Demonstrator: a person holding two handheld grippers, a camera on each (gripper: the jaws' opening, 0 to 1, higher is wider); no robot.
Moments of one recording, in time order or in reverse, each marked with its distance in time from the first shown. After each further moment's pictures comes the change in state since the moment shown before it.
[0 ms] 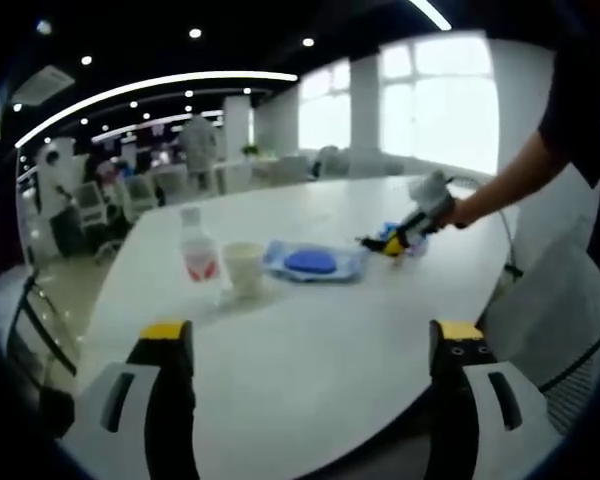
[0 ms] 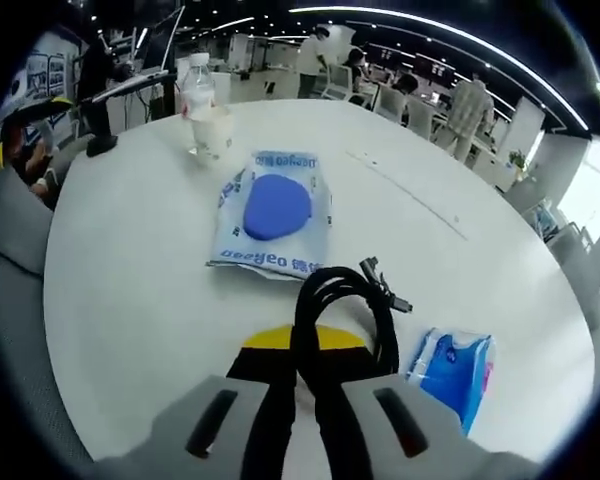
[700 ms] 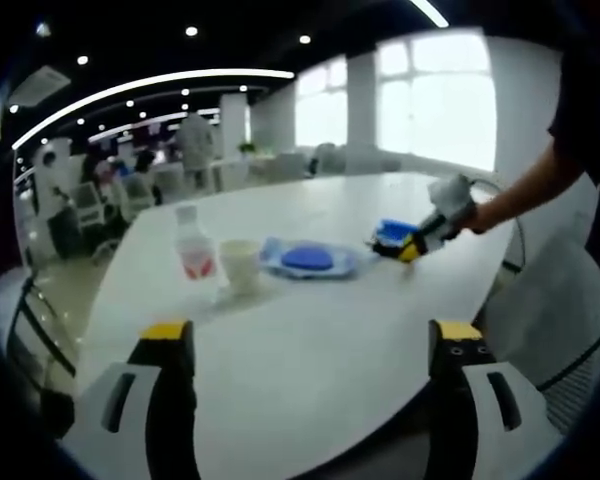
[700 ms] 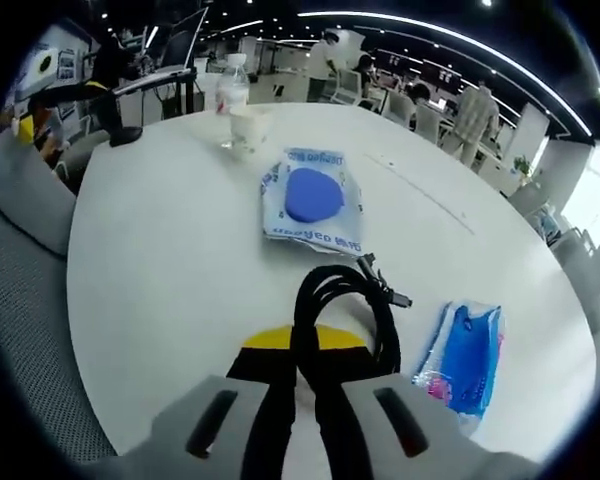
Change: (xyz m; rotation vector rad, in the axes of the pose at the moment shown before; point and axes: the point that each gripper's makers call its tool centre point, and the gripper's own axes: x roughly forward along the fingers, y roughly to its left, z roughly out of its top) left arm 0.000 -0.002 -0.004 0.009 0.016 -0.014; right arm -0.023 0.039 -0.022 -0.016 -0.010 0.024
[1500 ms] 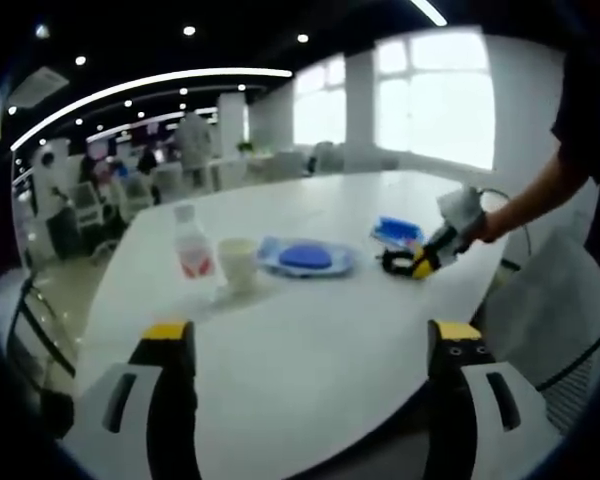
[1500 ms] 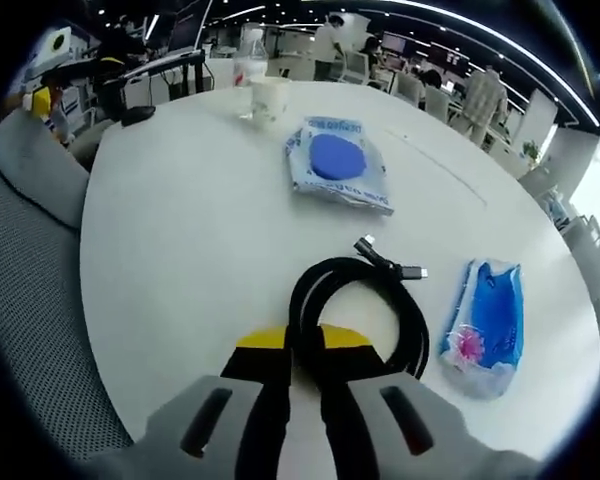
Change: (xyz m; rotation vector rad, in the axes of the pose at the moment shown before) left arm 0.001 -0.002 -0.002 -0.005 0.012 -0.007; right arm -0.005 0.023 -0.034 0.037 0.071 0.039
